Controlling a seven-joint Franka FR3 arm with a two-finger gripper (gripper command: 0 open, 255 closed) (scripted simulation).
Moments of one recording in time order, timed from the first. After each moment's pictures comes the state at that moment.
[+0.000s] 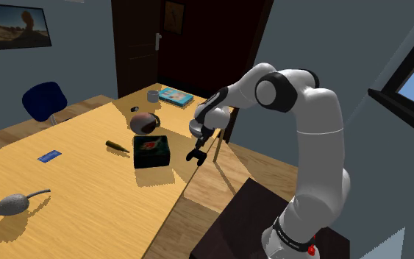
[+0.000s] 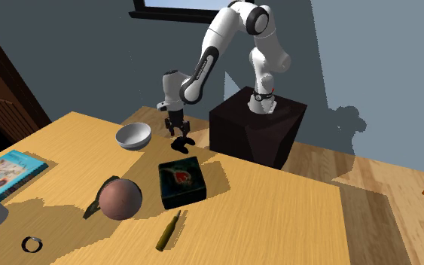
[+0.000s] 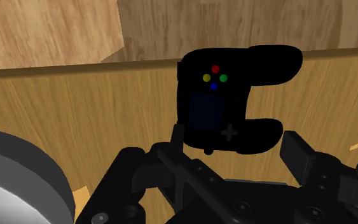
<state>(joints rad) -0.17 0.54 -0.20 -2.03 0.55 2.58 -1.00</state>
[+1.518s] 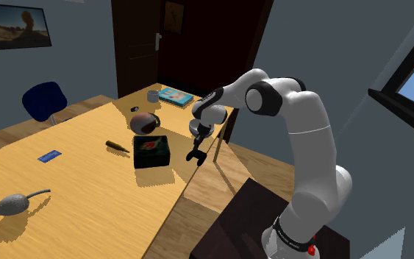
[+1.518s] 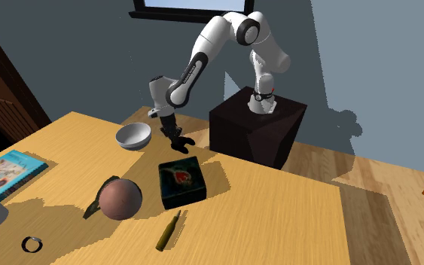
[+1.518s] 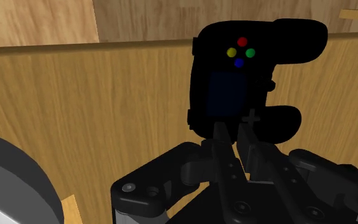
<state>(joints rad) -0.24 0.69 -0.18 -1.78 0.54 2.36 -1.01</state>
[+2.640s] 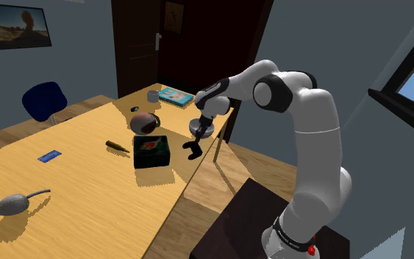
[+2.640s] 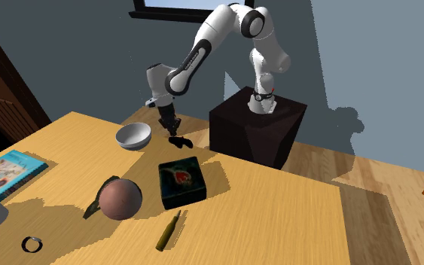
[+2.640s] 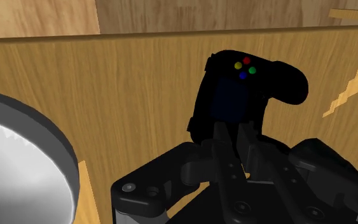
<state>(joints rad) -0.22 0.58 -0.21 -1.80 0.50 2.27 -0.96</state>
